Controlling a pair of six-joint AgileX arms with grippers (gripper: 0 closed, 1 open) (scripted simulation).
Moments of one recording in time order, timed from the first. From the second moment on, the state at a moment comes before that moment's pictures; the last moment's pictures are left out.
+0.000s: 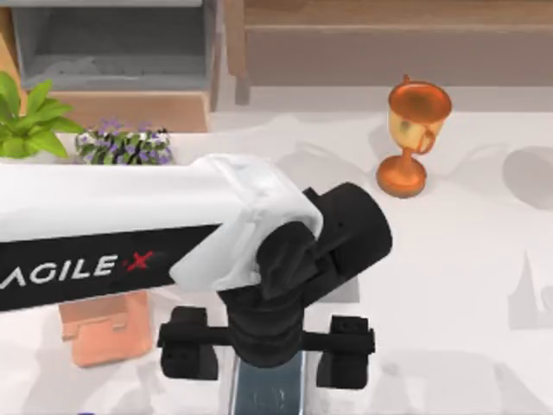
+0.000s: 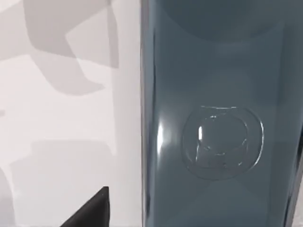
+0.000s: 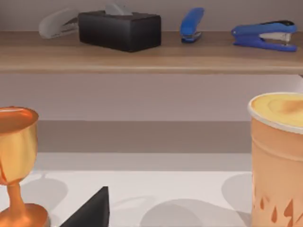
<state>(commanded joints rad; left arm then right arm) -0.99 1.76 1.18 -0.98 -0.02 -0.90 0.00 0.00 0.00 0.00 0.00 0.00</state>
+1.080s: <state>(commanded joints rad) -0.98 1.89 1.03 -0.70 -0.02 -0.89 0.00 0.00 0.00 0.00 0.00 0.00</state>
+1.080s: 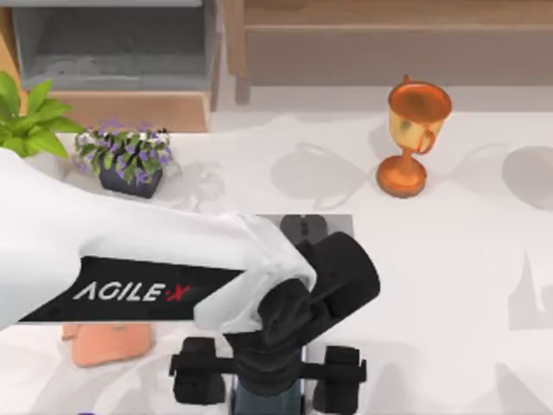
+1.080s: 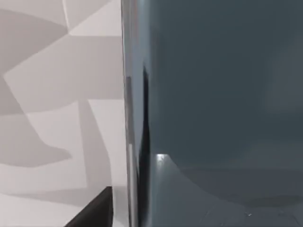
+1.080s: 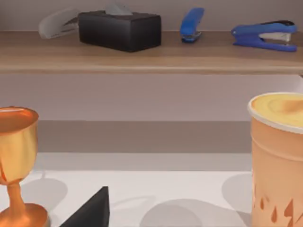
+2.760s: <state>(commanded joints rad) -0.98 1.80 1.10 -0.84 -0.03 -0.89 0.00 0.00 0.00 0.00 0.00 0.00</state>
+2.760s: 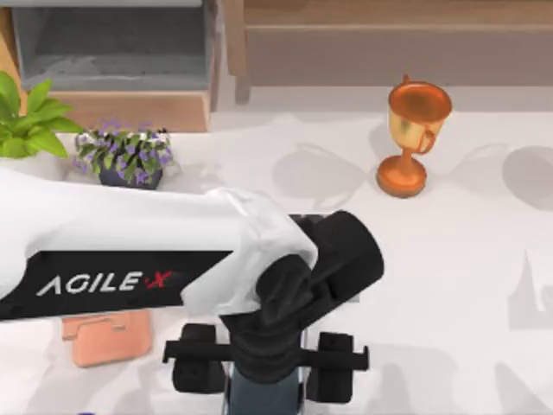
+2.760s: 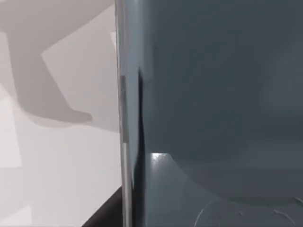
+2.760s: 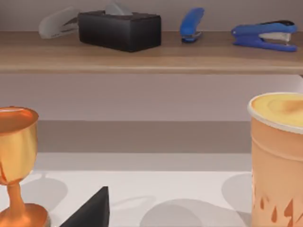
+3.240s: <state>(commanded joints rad) -1.02 1.66 1.03 -0.83 -0.19 -0.91 0.00 0.00 0.00 0.00 0.00 0.00</state>
